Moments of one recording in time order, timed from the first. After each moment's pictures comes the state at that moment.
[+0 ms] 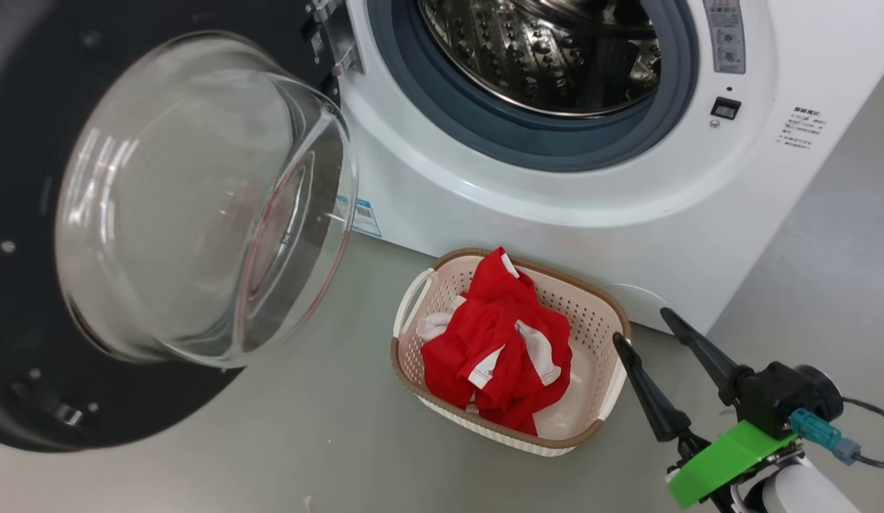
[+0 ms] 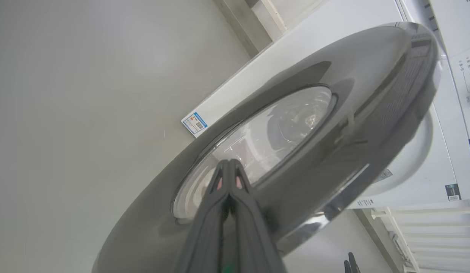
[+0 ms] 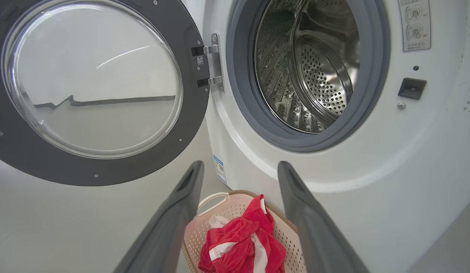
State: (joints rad) left arm -0.77 0.69 0.15 0.74 -1.38 -0.12 0.98; right arm -0.15 -0.26 0.30 0.23 0.38 0.12 -0.26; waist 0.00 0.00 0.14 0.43
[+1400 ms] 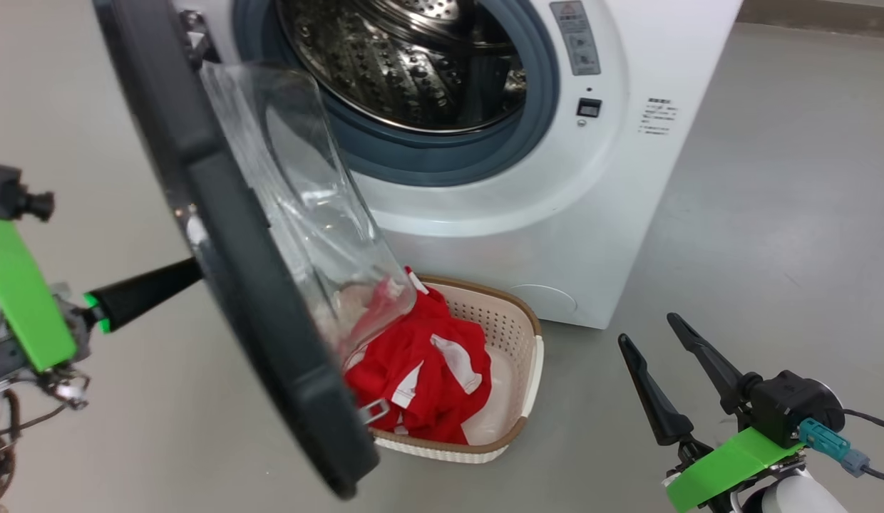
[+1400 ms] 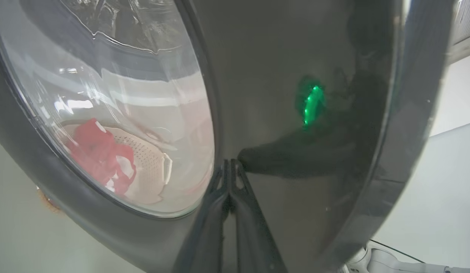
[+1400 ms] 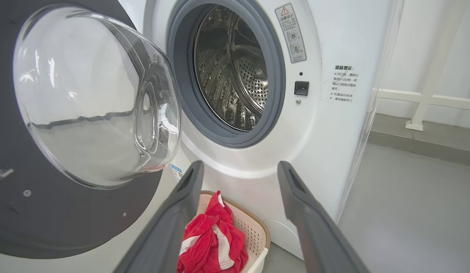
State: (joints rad) left arm -0.56 0.50 -0.04 0.16 -1.51 -0.12 0.98; right arm -0.10 -0.21 0.24 0.20 0.38 0.12 -0.26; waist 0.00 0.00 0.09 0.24
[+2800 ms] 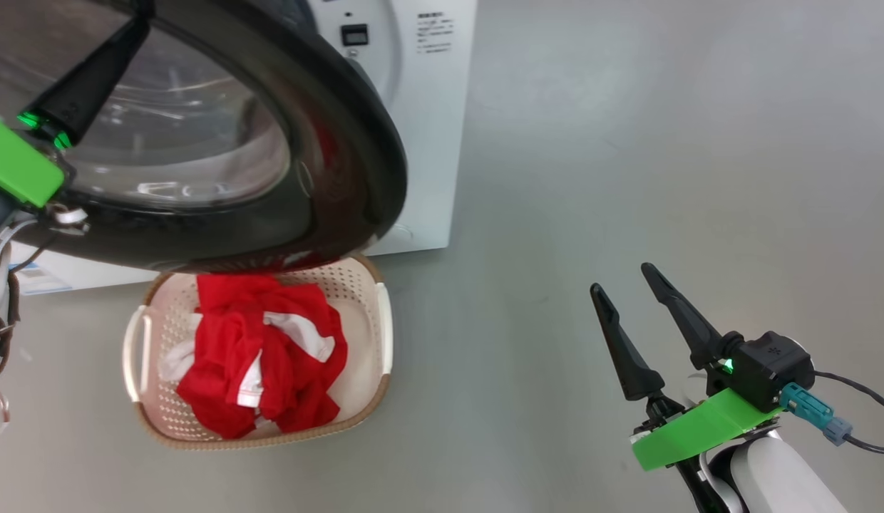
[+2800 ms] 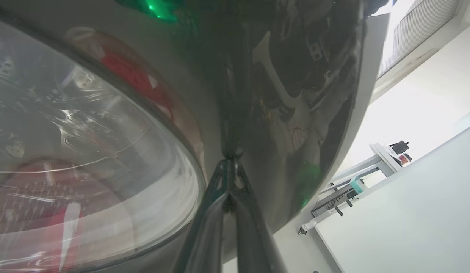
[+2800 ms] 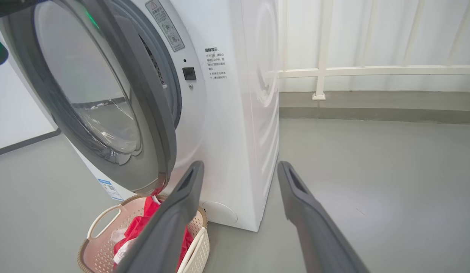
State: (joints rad) left arm -0.92 0.50 -0.26 0.34 -1.41 -0.12 0.39; right arm -0.19 -0.12 0.23 0.18 0.36 0.12 -0.26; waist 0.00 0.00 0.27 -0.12
